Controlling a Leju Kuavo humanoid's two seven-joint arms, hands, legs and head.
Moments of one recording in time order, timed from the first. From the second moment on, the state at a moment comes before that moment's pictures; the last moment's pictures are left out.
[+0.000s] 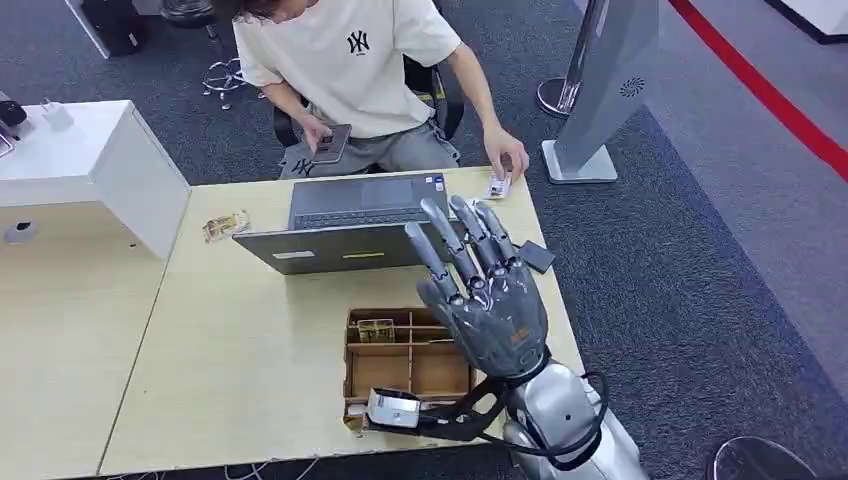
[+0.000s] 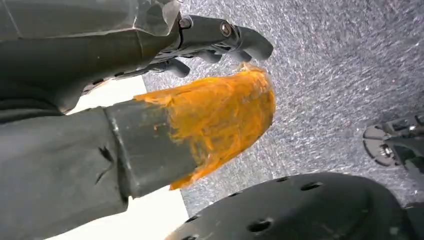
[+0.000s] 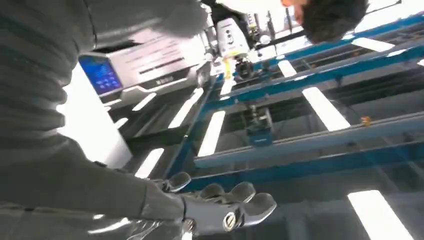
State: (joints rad) left arm -0.09 -0.21 0.99 -0.17 -1.47 -0.07 0.15; right arm -0.15 -0.01 0.54 -1.79 1.48 -0.69 -0.17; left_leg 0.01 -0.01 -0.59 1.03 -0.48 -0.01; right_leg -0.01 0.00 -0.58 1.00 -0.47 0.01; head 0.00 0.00
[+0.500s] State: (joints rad) left arm -0.09 -0.23 0.99 -0.17 -1.45 -0.05 0.15; right arm 0.06 0.12 0.42 -1.67 1.46 -0.69 -0.31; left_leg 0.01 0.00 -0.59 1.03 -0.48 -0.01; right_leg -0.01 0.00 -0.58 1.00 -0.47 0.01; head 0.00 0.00
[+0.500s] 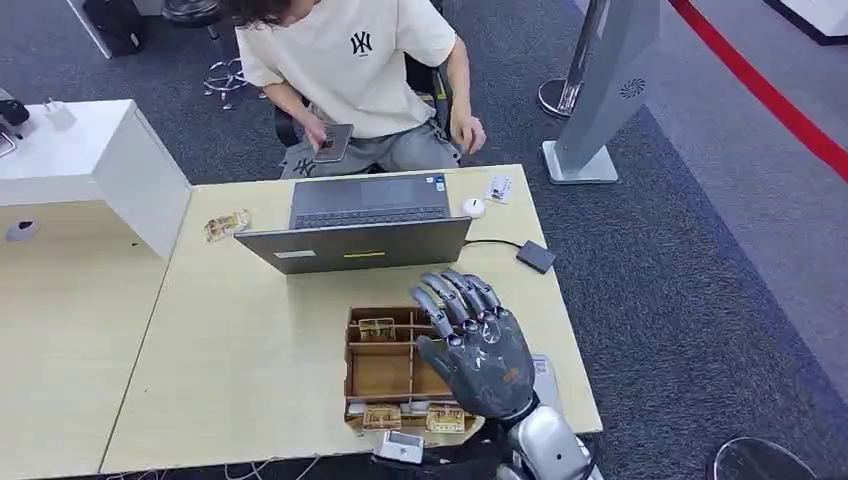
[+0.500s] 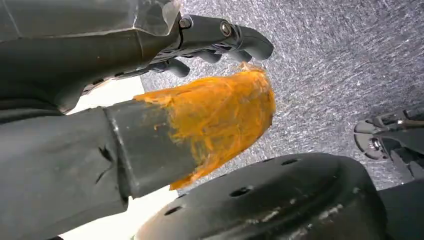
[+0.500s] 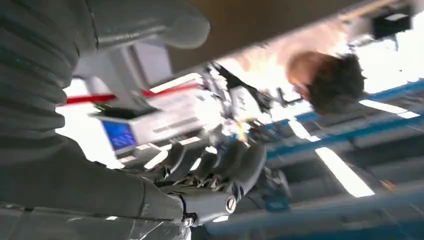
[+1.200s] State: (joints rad) left arm -0.09 -0.23 0.99 -0.17 -1.45 -0.05 0.14; right arm 0.02 0.02 0.50 -1.45 1.47 -0.69 -0.13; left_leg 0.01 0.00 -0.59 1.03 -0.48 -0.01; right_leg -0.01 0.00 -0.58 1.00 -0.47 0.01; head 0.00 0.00
